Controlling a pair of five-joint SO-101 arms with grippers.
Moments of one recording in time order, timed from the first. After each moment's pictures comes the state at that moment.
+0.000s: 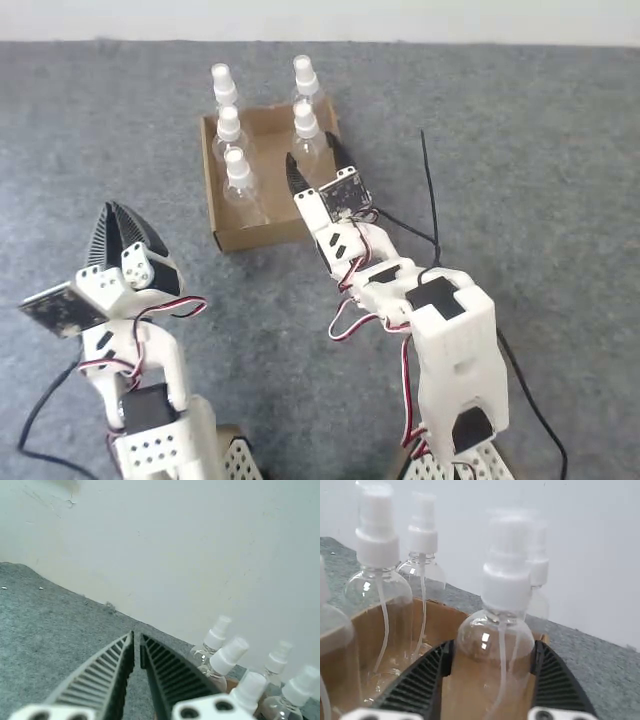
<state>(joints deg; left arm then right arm) -21.5 -103.3 96.2 21.3 23.9 -29.7 33.5 35.3 -59.4 7.2</state>
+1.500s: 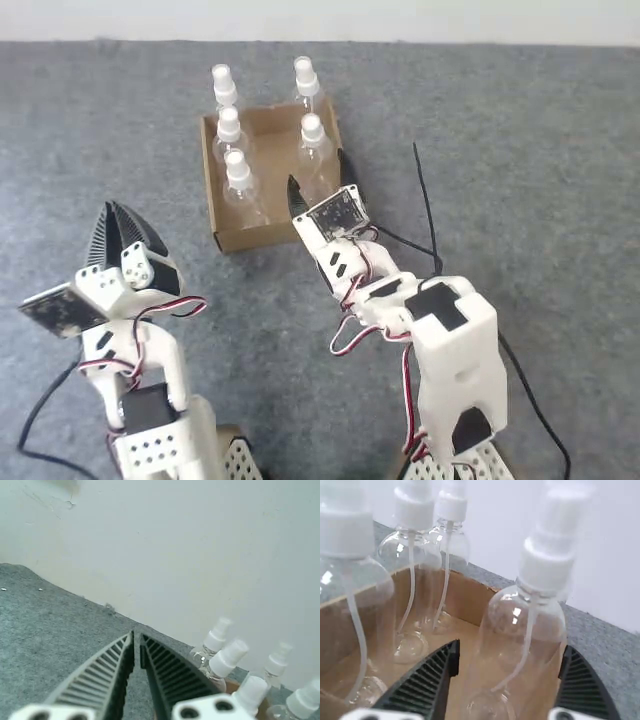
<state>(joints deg) -21.5 -103.3 96.2 20.4 23.9 -31.6 30.1 43.9 -59.5 11.0</state>
